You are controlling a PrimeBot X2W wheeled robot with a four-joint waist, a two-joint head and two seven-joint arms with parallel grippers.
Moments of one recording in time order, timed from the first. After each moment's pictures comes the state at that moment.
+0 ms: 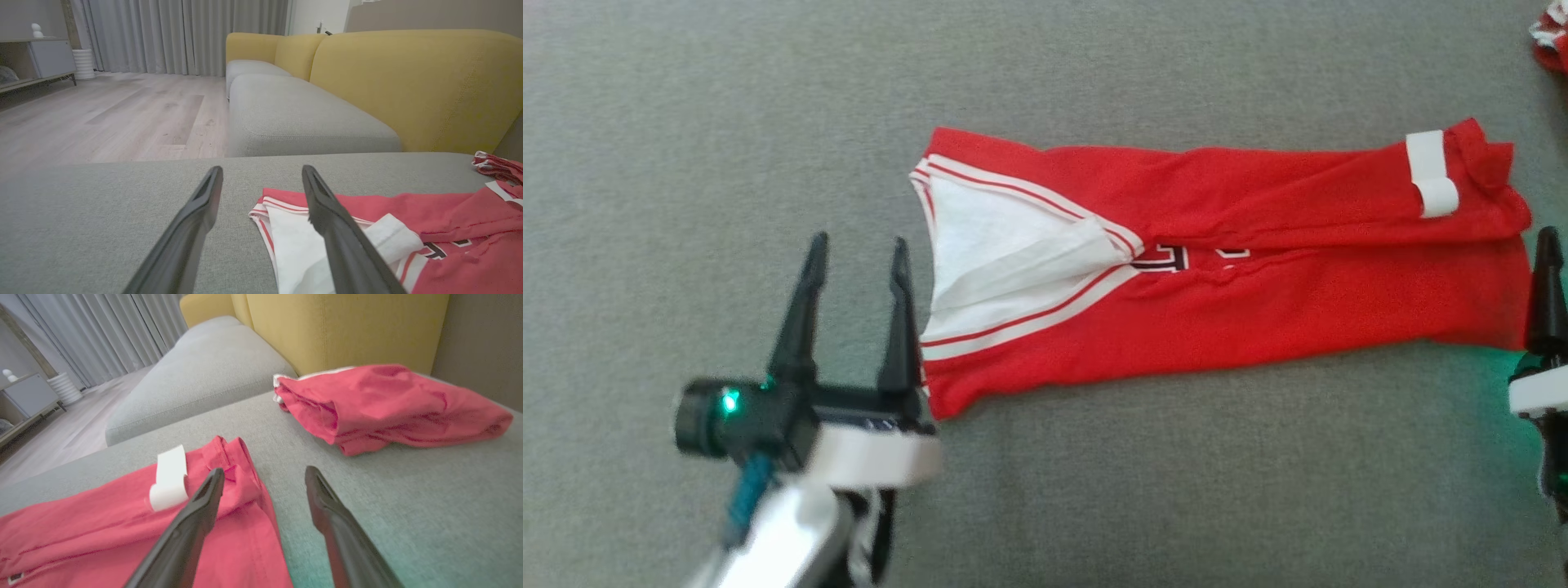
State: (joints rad) left arm -0.34 0.45 -0.75 -0.09 -0.63 0.50 -0.25; right arm -0.23 -0.41 0.03 0.45 0.68 0.12 -0.25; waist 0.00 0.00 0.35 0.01
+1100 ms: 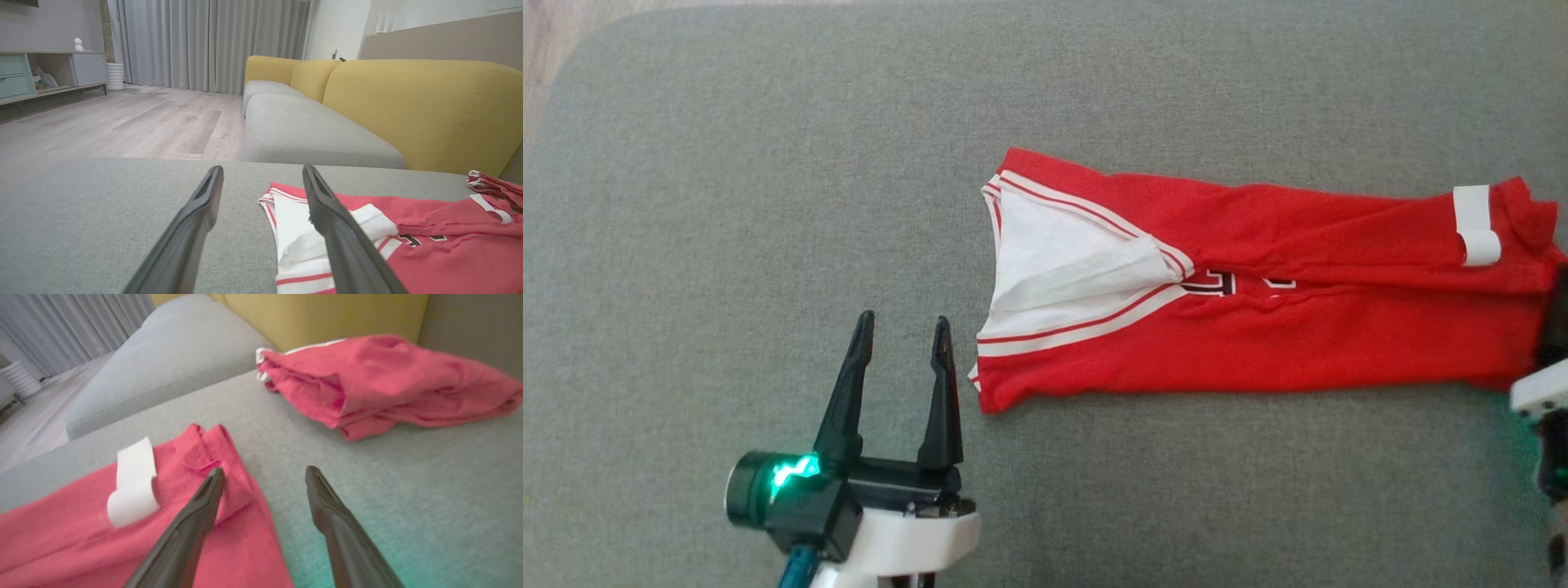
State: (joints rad) left arm -0.02 0.08 -0.40 -0.07 -0.21 0.18 -0.25; right arm -0.36 -0.30 -0.21 0.74 0.45 0.12 -0.21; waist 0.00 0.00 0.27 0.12
